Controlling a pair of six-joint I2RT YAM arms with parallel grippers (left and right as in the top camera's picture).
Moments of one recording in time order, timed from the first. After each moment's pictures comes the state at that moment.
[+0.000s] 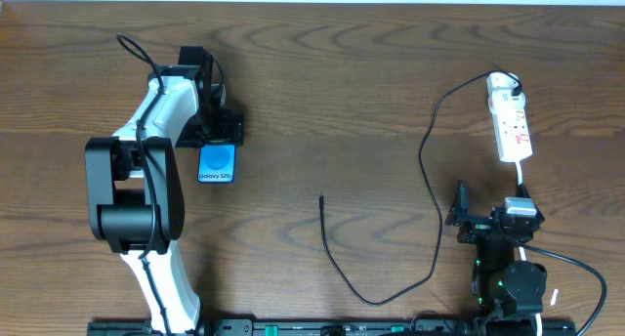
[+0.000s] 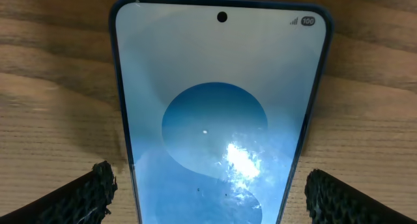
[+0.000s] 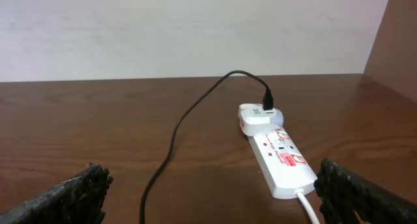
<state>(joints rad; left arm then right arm) -0.02 2.08 1.48 -0.93 0.04 -0.04 0.06 0.01 0.01 -0.06 0.14 0.02</state>
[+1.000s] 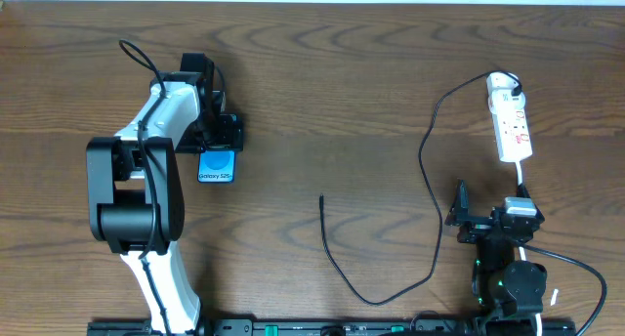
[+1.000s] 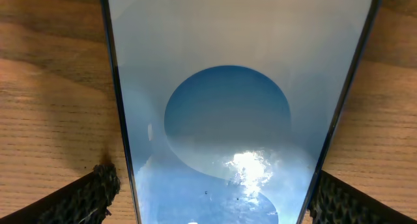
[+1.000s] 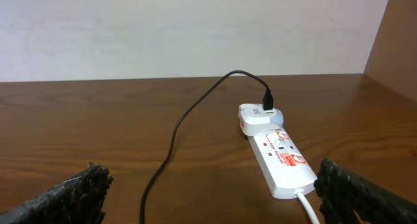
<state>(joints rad) -0.02 2.08 1.43 -0.90 0.02 -0.05 0.06 0.01 0.01 -0.06 0.14 0.02</state>
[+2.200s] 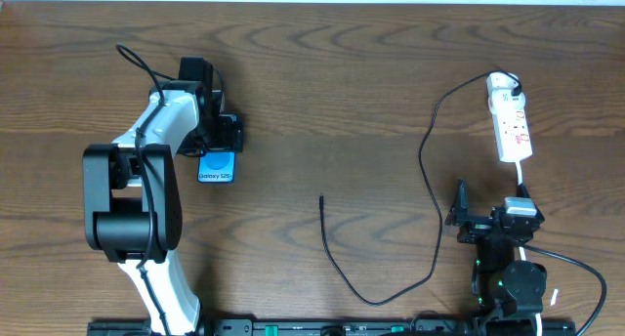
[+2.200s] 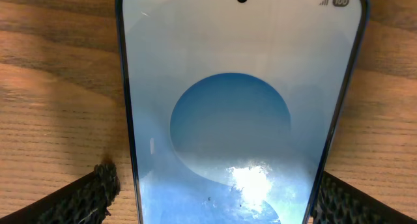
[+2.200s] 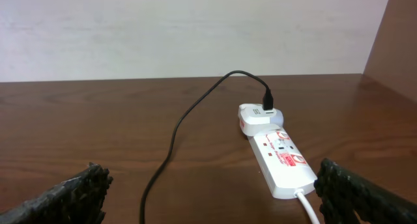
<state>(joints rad) -0.02 2.03 1.34 -0.79 0.02 -0.05 0.06 0.01 0.01 -0.06 0.14 0.02</state>
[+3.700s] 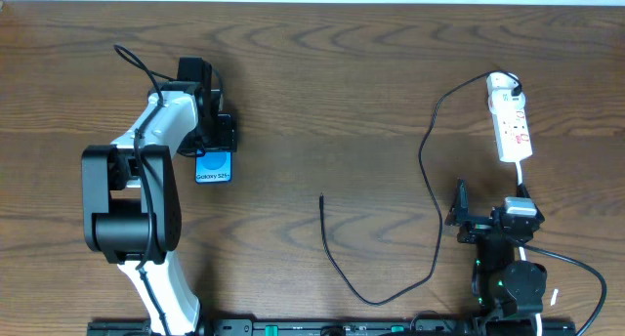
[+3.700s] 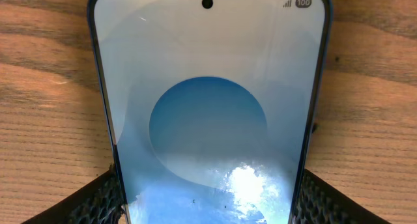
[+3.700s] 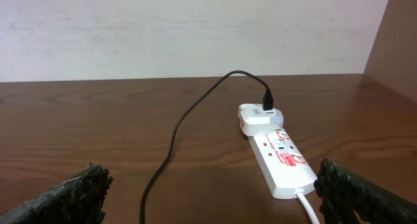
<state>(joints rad) -0.02 2.03 1.33 -0.77 0.01 -0.06 0.06 0.01 0.01 -0.06 0.14 0.02</state>
